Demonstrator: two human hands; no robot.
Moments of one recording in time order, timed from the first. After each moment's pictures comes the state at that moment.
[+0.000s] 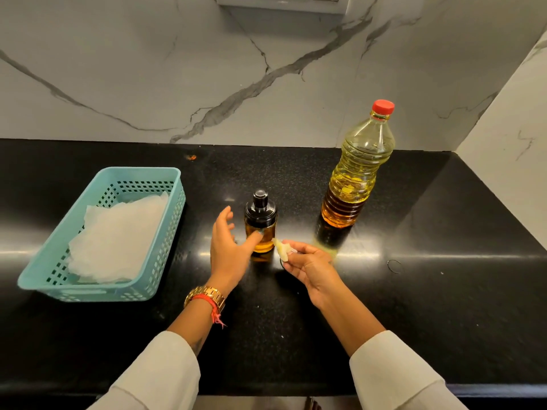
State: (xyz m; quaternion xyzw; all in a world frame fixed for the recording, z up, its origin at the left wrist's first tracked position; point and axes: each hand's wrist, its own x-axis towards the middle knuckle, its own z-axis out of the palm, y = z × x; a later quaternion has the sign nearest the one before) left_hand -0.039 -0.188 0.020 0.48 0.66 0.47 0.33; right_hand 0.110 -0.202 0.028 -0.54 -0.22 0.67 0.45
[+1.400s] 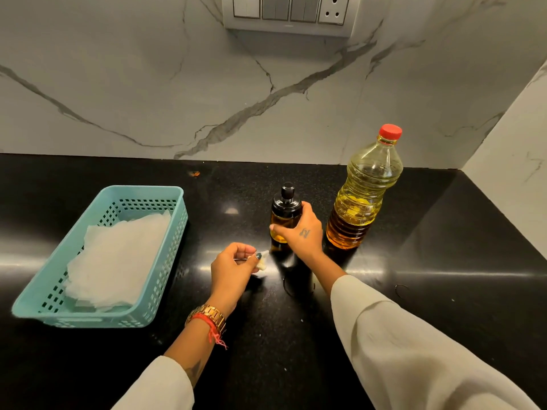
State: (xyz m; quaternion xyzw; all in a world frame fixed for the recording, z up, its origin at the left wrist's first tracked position) left_hand -0.040 -0.174 0.016 0.40 0.66 0.47 0.42; right_hand 0.097 -0.091 0.016 -0.63 -0.60 0.29 0.40
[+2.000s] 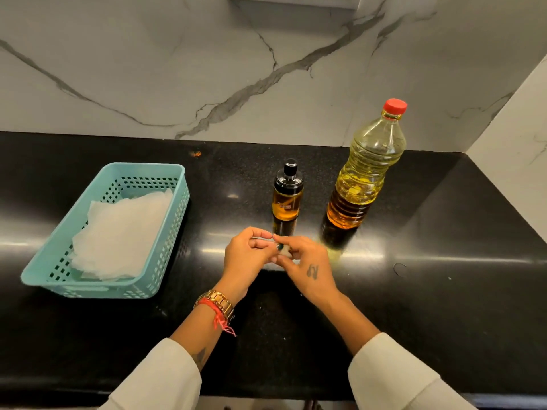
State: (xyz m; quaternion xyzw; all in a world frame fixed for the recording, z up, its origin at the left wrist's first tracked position) left_hand -0.022 -0.201 0.033 0.40 0.60 0.46 0.52; right_hand 0.109 -0.198 0.014 -0.53 -0.71 0.30 0.36
